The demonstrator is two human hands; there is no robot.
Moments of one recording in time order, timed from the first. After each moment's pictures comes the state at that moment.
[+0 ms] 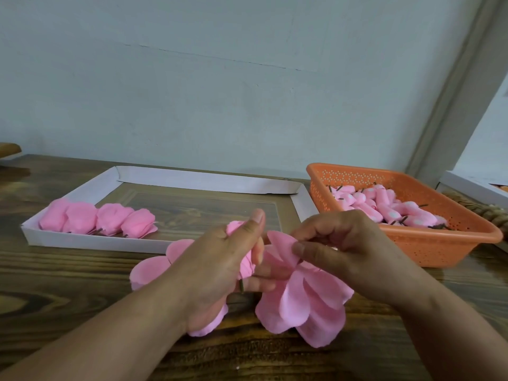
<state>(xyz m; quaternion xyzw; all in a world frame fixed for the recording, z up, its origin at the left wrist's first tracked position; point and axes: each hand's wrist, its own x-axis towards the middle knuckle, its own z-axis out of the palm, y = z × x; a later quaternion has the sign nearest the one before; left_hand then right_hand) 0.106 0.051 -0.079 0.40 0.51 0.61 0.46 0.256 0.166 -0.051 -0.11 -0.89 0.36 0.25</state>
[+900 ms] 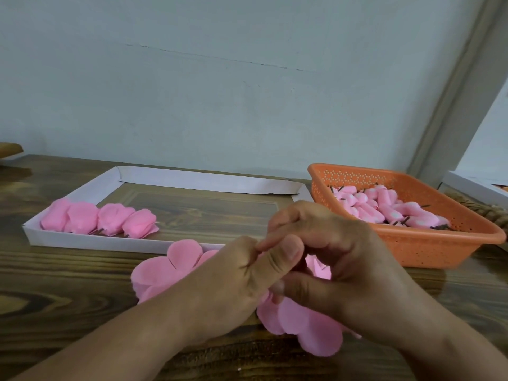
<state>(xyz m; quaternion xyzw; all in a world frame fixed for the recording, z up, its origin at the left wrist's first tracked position) 0.110 0.039 -0.073 0.62 0.58 0.44 0.30 0.249 0.129 -0.045 0.00 -0.89 0.35 0.30</state>
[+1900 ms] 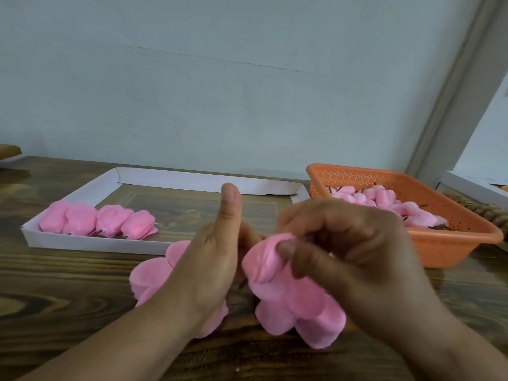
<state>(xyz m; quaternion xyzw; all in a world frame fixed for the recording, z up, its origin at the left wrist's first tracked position) 0.109 0.048 -0.079 0.45 0.57 0.62 0.31 0.250 0.123 -0.043 -0.03 -0.84 0.36 0.41</state>
